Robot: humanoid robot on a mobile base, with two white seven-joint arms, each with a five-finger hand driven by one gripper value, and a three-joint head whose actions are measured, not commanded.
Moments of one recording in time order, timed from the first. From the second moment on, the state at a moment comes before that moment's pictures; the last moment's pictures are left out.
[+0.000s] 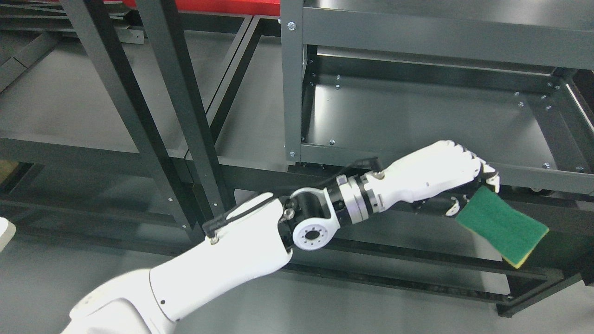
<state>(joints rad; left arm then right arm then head) -0.91 0.01 -1.07 -1.35 -0.29 -0.30 0.07 -0.07 0.00 -0.21 0.00 -0.11 0.08 -0.04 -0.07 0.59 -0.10</state>
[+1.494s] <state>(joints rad) -0.12 0.00 -0.26 -1.55 0.13 -0.46 0.01 -0.07 0.00 -0.21 0.00 -0.11 0.08 -0.04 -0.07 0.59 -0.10</state>
